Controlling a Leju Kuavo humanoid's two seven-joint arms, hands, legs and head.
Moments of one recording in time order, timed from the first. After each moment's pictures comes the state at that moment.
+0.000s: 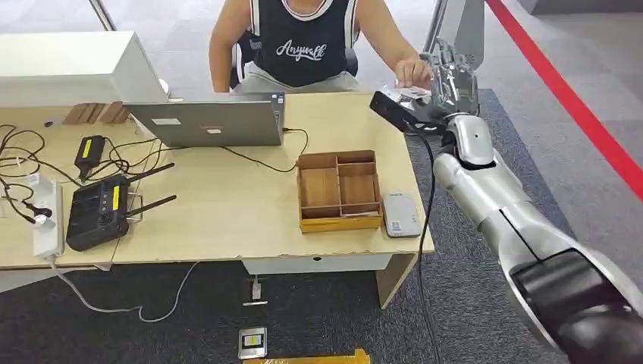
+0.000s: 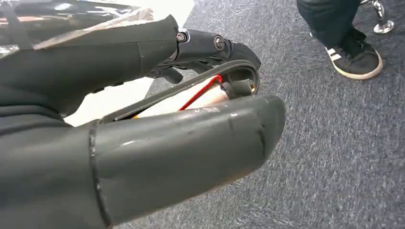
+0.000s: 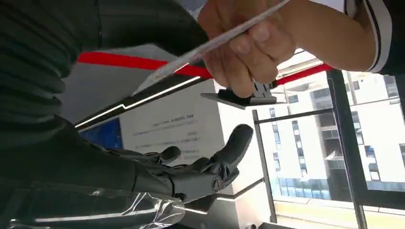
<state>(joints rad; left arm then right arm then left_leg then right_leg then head) -0.17 0.06 1.41 -0.12 -1.57 0.35 0.07 -1.03 -0.25 0.65 -0.66 0.87 -0.46 0.26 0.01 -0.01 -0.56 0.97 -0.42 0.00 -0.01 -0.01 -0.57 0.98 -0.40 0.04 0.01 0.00</state>
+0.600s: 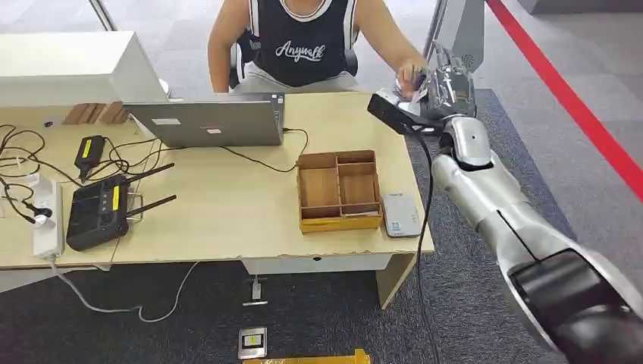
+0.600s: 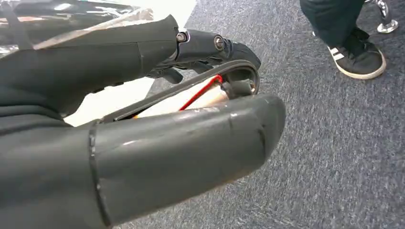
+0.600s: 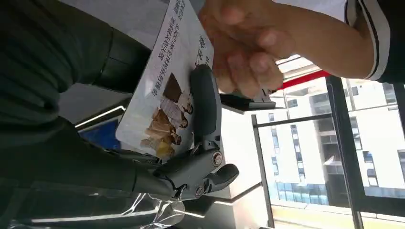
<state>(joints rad) -0.17 0.06 1.41 -0.12 -1.56 0.35 0.07 -1.03 -0.25 0.66 -0.65 0.87 -0.45 0.25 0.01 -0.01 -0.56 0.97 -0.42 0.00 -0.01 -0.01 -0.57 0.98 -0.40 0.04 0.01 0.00</state>
